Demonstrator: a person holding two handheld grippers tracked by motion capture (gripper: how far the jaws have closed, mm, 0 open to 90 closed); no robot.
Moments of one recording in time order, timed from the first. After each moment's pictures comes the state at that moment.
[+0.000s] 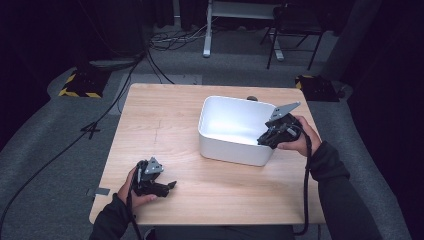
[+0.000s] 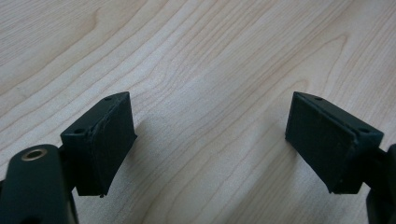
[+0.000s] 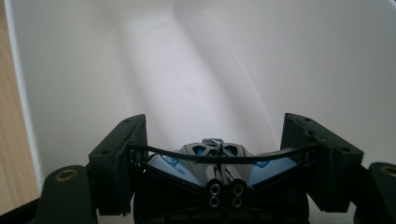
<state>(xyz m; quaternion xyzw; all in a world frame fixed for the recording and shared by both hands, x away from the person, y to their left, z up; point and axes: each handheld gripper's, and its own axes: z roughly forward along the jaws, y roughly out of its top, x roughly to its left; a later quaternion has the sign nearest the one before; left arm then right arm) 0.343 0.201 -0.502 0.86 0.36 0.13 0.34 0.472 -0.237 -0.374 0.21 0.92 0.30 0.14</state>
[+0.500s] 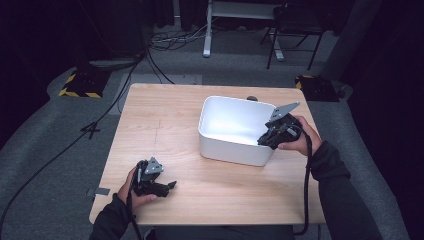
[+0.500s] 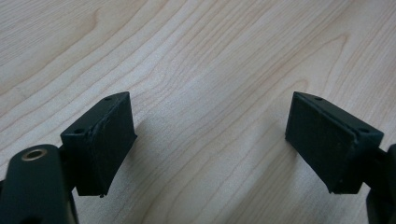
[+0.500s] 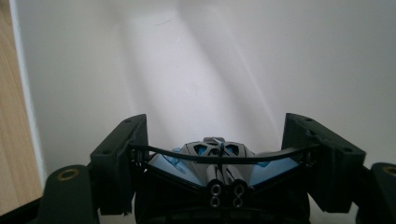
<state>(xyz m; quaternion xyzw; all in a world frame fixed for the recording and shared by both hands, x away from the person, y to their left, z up) 0.343 0.201 -0.503 0.86 0.36 0.13 0.34 0.472 -0.238 -0.374 0.20 0.92 0.30 0.13</state>
